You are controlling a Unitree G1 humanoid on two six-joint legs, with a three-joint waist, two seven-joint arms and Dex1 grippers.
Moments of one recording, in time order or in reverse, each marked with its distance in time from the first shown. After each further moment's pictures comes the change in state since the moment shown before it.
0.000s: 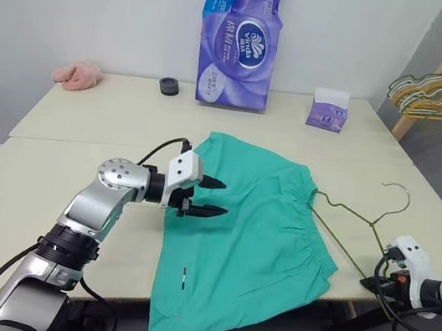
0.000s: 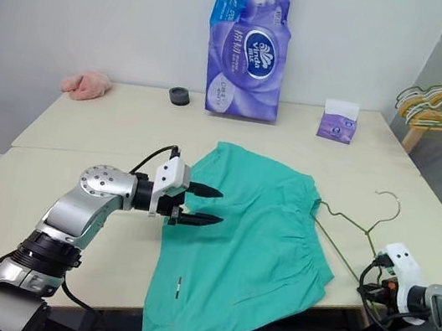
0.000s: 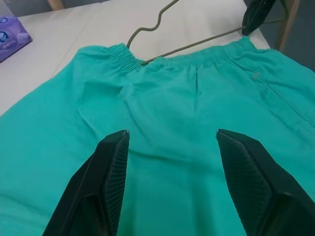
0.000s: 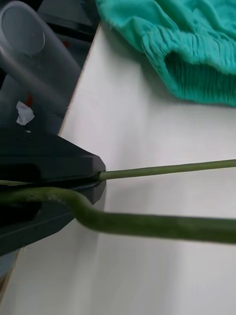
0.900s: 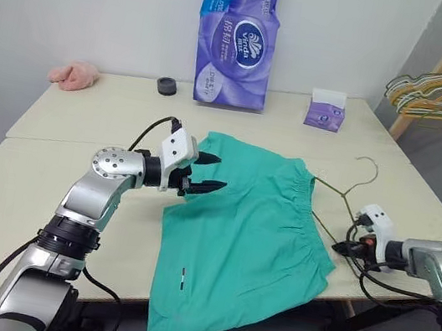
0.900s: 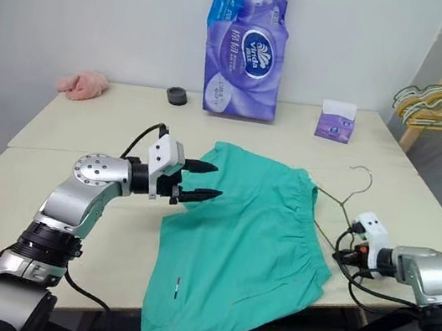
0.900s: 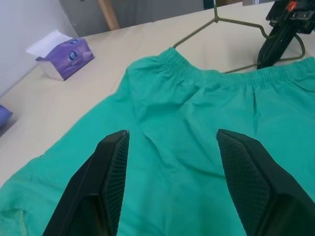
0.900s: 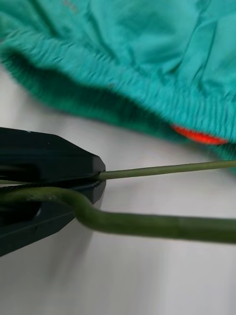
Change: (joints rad) left arm -0.052 -0.020 0.064 0.057 0.002 -0.046 0.139; right arm -0.391 0.215 0.220 0.345 -0.121 -0.139 0.090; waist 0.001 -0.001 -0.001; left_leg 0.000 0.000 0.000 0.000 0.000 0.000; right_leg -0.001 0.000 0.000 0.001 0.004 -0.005
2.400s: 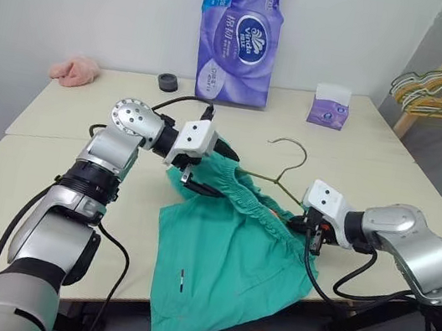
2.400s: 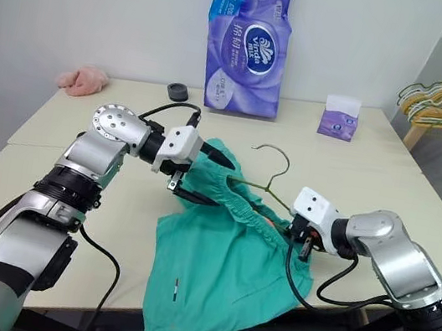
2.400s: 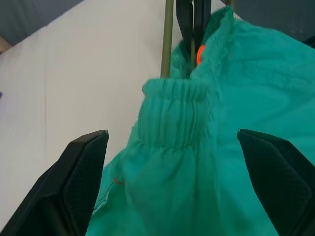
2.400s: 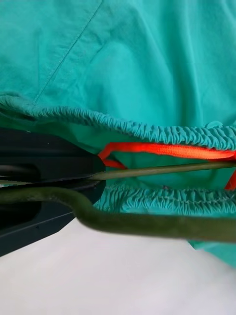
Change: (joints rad) left arm -0.375 0.004 -0.150 0.424 0.122 -0.340 -0.491; right arm -0.071 -0.065 0.217 -0.572 -0.120 -0.122 0.062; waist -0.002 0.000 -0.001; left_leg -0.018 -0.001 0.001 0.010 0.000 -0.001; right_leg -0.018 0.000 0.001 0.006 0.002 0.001
